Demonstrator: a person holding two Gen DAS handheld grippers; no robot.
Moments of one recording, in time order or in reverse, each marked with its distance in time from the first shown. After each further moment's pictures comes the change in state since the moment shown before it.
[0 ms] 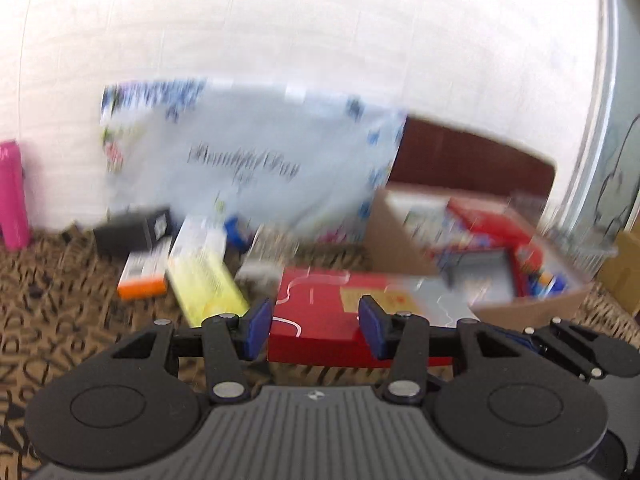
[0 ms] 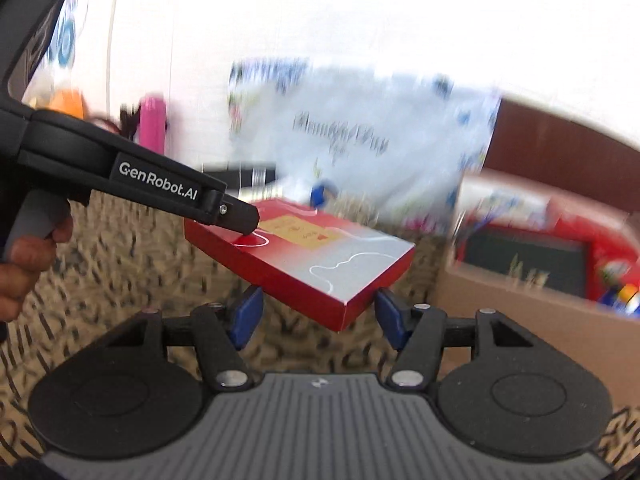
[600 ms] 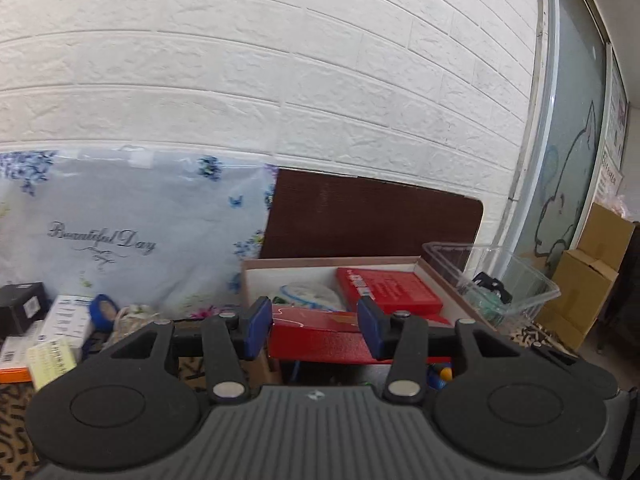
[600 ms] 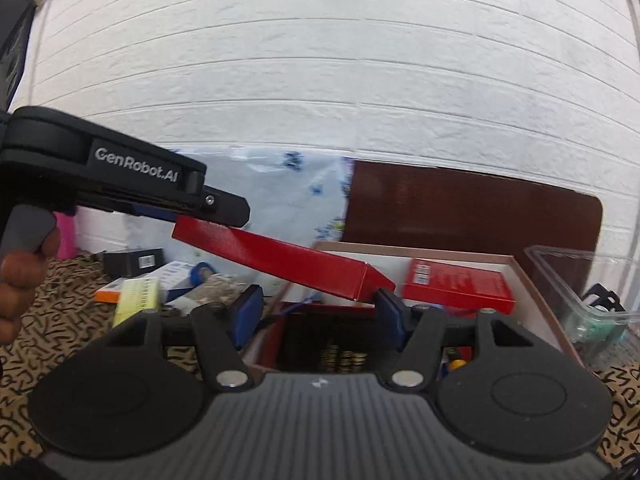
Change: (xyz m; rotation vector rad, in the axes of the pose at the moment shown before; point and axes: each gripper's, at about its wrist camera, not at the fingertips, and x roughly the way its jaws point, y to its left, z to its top) left arm 0.076 -0.116 0.055 0.038 -0.084 -0.190; right arm -0.028 -0.136 0.021 0.104 -0.113 -0.214
